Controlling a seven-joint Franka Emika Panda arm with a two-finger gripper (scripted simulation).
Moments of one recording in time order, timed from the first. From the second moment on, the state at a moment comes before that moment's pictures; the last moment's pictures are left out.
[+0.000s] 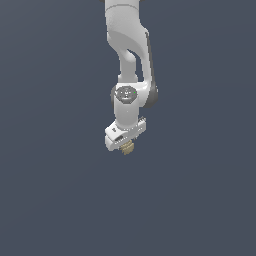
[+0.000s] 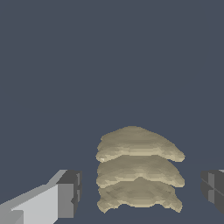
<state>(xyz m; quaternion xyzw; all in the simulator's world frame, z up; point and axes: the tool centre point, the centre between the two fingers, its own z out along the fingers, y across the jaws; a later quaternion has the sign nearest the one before) -0.032 -0.005 0.072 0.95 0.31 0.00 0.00</state>
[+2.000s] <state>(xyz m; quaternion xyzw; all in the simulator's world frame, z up) -0.050 0.046 0.126 0.95 0.31 0.00 0.00</state>
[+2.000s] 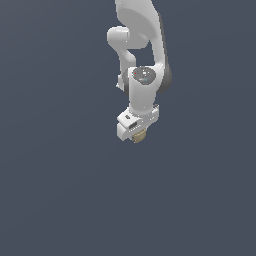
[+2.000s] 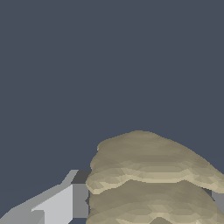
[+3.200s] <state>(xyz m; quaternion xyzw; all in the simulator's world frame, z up) -0.089 0.179 0.345 0.95 0.31 0.00 0.00</state>
